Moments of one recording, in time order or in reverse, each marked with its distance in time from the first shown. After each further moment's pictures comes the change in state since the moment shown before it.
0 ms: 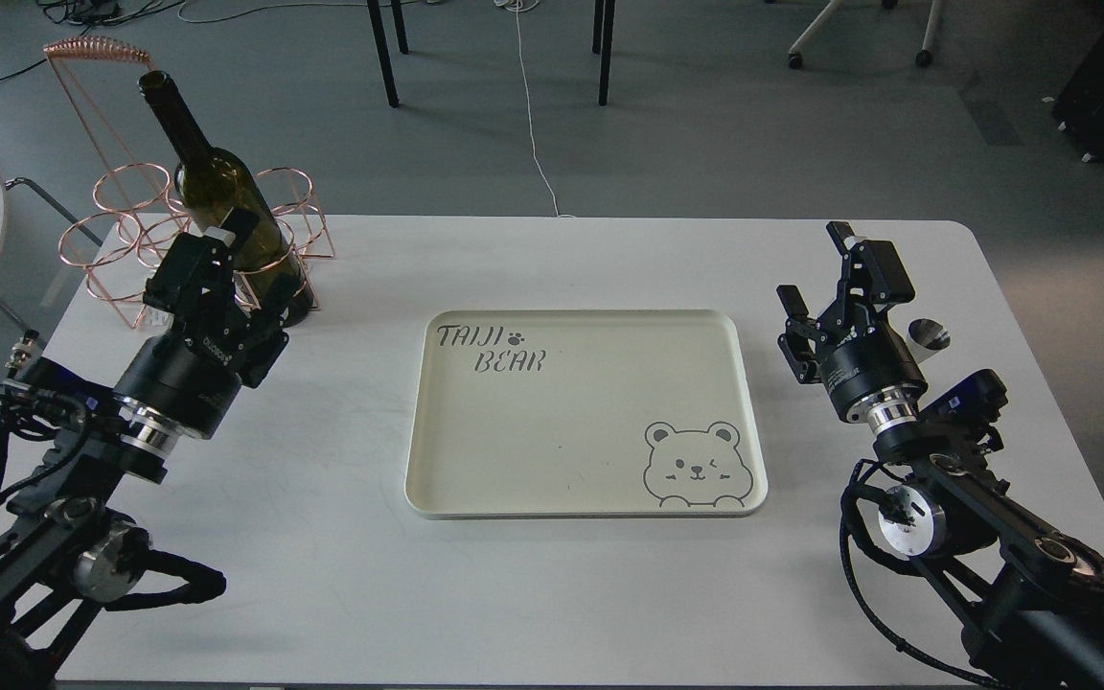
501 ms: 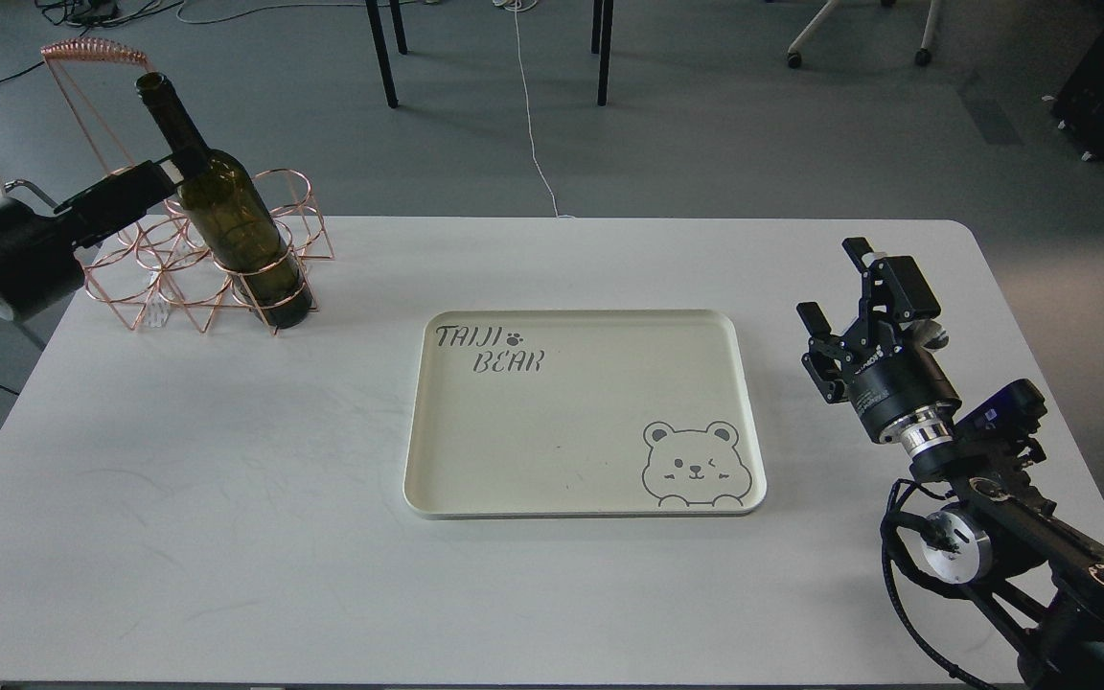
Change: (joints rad) left arm -0.499 0.605 0.498 0.069 0.153 0.013 -0.046; right arm -0.056 -0.115 -0.038 0.123 -0.008 -0.009 0.000
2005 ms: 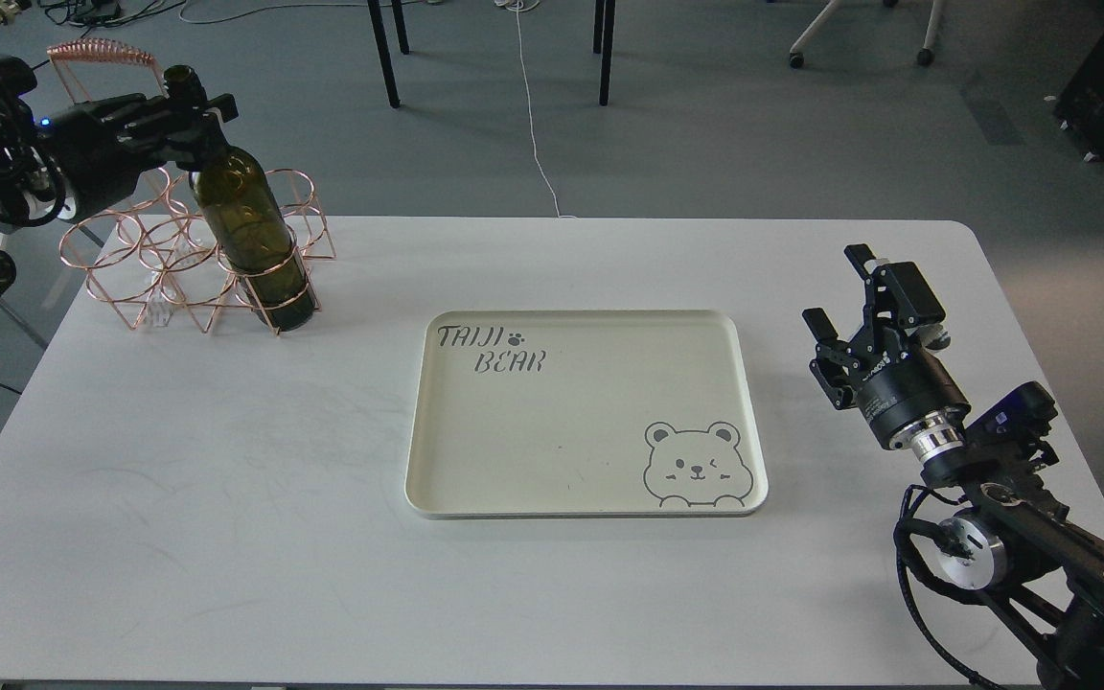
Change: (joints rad) left arm -0.370 -0.349 0.089 0.614 0.742 0.006 -0.001; right arm -0.007 -0.049 -0.020 0.005 0.000 0.008 0.000
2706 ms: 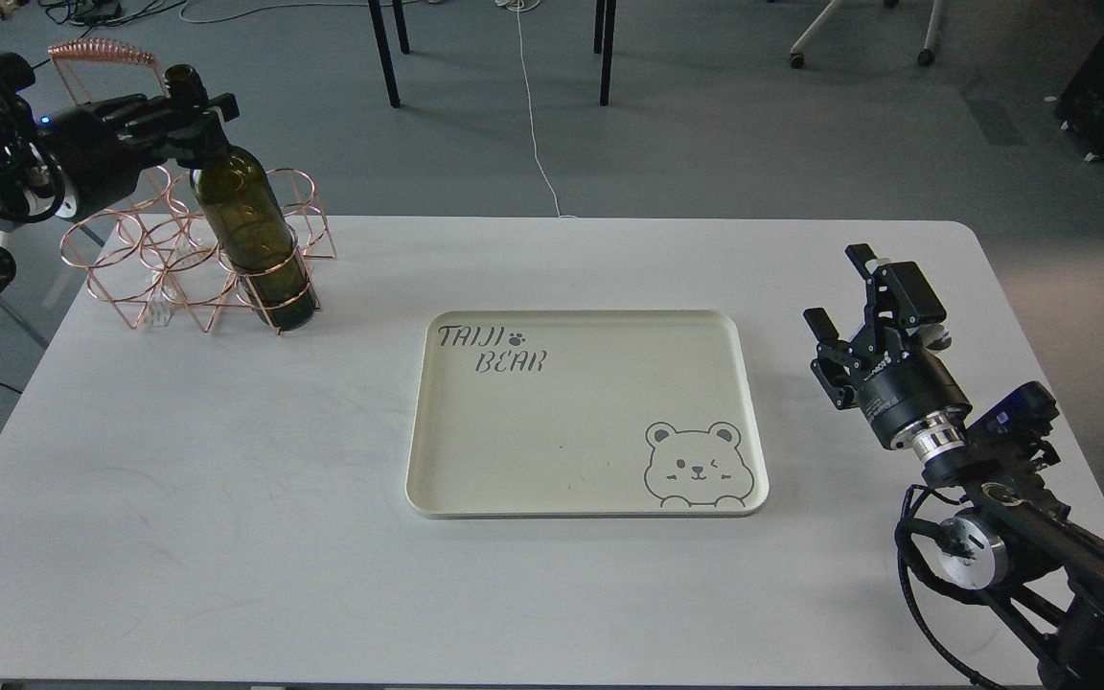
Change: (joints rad) left arm 0.005 -0.006 -0.028 -0.002 -0.007 -0.009 0.000; right arm 0.000 -0.001 0.000 0.000 0.001 0.000 0.000
